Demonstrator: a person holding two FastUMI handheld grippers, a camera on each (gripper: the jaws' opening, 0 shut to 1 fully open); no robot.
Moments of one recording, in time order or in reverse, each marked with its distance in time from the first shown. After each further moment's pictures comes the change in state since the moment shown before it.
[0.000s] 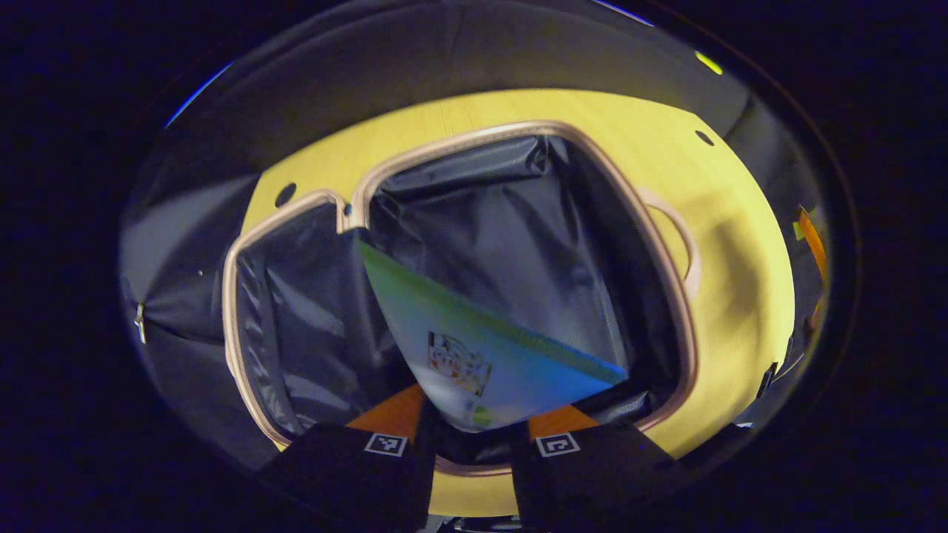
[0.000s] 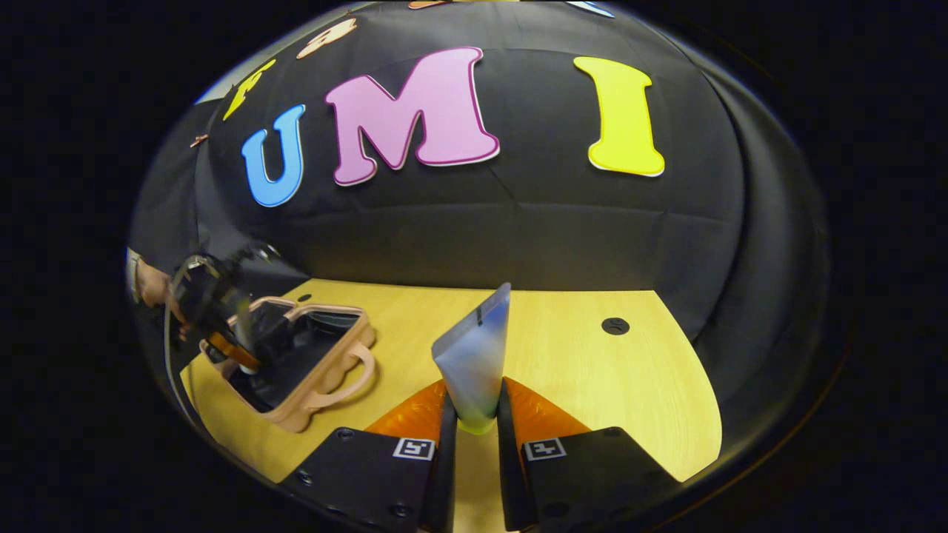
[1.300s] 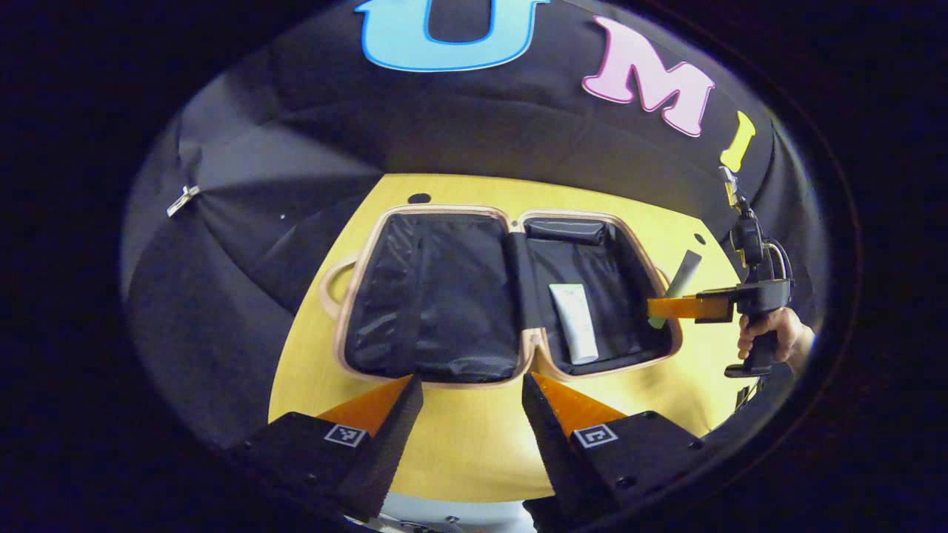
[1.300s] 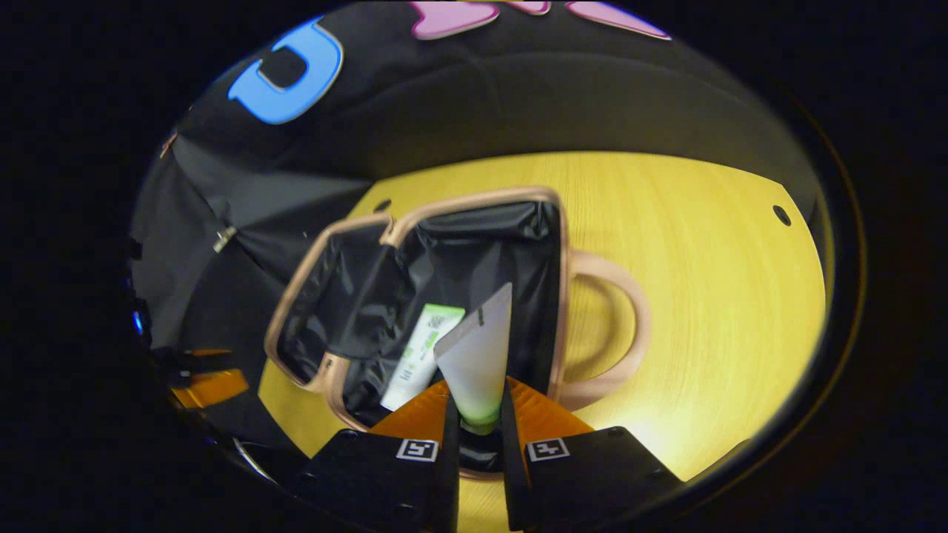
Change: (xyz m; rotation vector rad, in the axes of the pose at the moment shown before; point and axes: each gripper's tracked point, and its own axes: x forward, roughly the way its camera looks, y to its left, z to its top) left arm -0.131 0.155 -0.130 -0.293 -0.506 -0.018; right arm 0.087 0.268 -0.135 0.094 0.656 0.148
